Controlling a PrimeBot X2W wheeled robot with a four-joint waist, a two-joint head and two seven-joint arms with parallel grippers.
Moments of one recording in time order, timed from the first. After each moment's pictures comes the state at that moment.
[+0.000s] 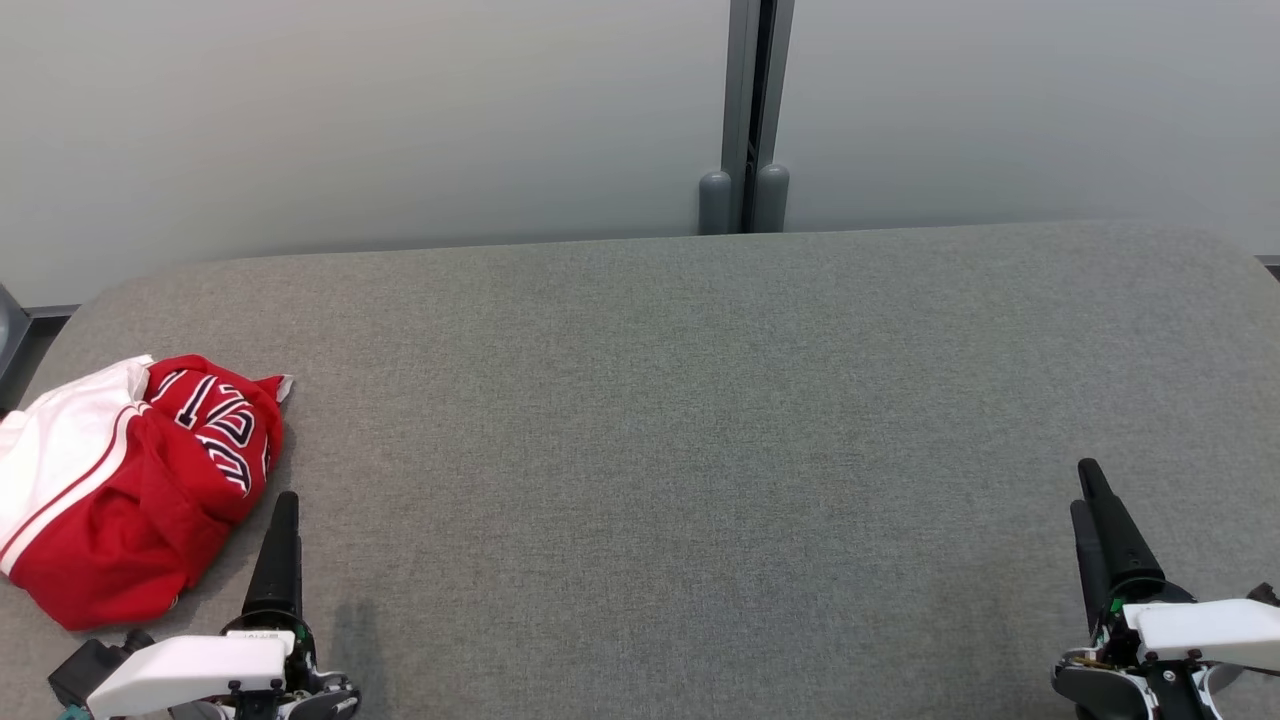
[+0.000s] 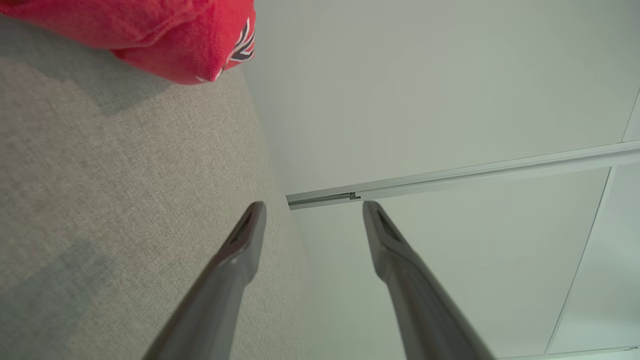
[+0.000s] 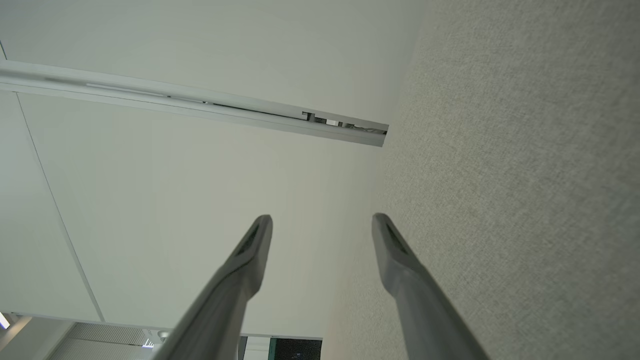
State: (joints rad) left arm -0.06 0.03 0.08 0.32 -1.44 -0.13 0.03; right arm -0.08 -0.05 -0.05 0.28 1.47 0.13 0.03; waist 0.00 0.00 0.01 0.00
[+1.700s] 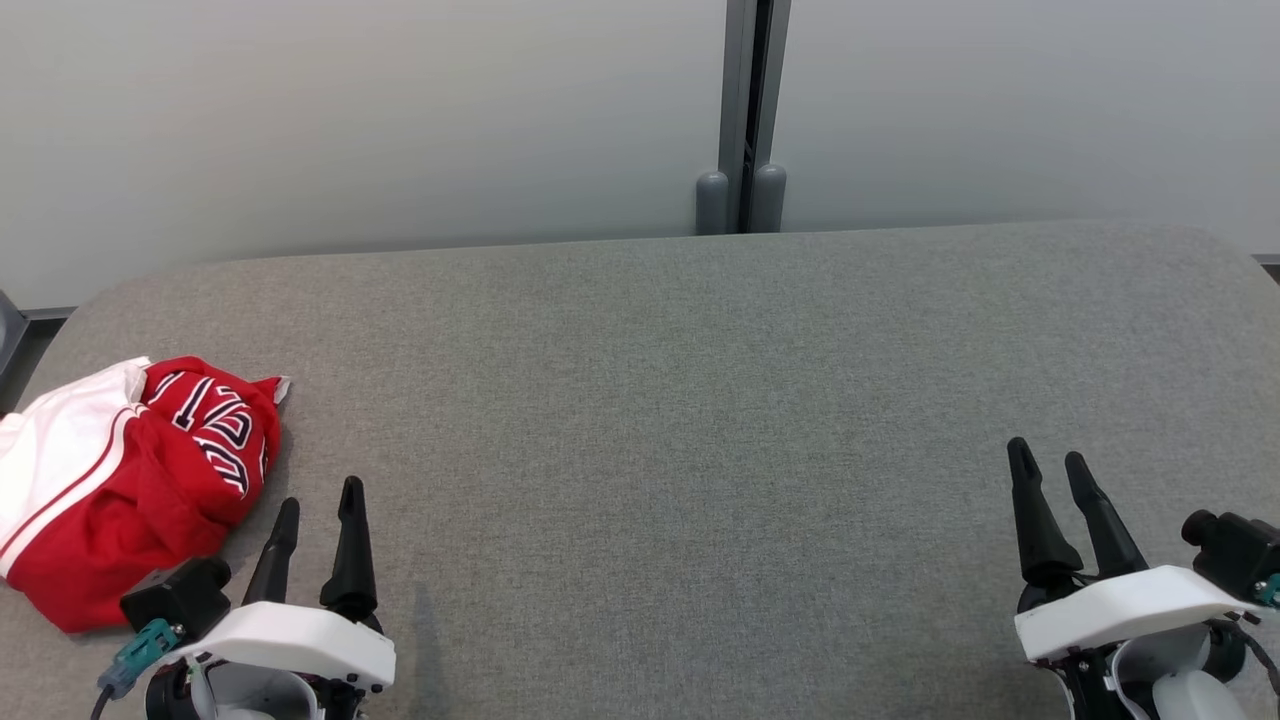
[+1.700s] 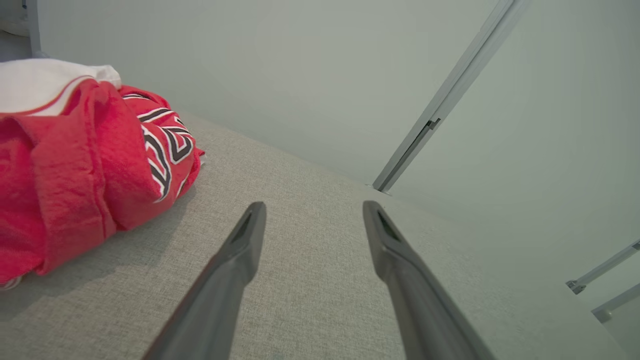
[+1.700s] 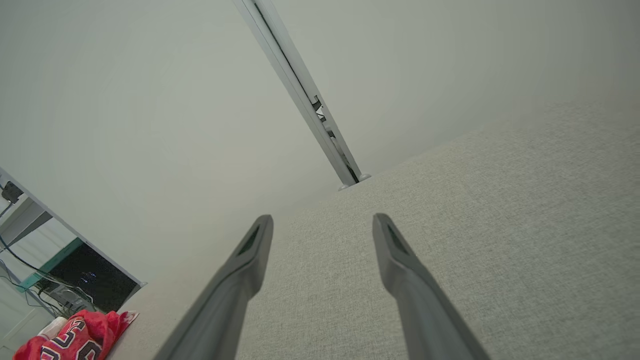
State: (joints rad) left arm -0.10 0.04 0.01 0.36 -0.55 -0.07 -0.14; right arm -0.13 -0.06 0.02 0.30 0.61 0.13 -0.14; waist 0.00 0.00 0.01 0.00
